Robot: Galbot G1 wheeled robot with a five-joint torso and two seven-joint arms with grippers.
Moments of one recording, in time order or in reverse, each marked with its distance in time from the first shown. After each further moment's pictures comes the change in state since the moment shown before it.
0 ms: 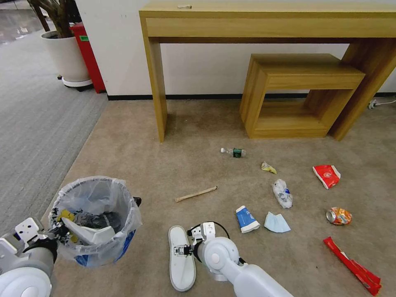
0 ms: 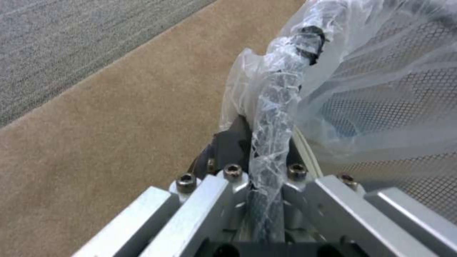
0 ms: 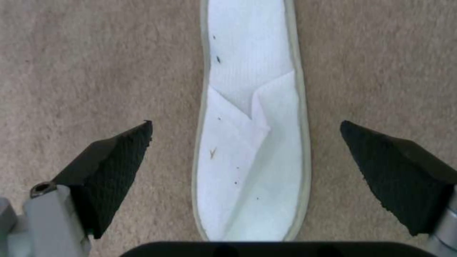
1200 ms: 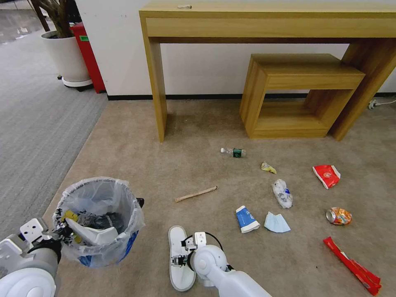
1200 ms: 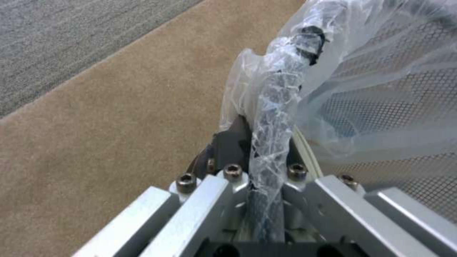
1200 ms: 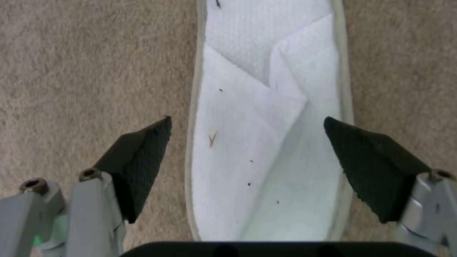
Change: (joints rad) left arm 0.002 -0.013 0.017 0.002 0.018 -0.006 0.012; right arm -0.019 0.101 0.009 -0.170 -0.113 0.002 -0.081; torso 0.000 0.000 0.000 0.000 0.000
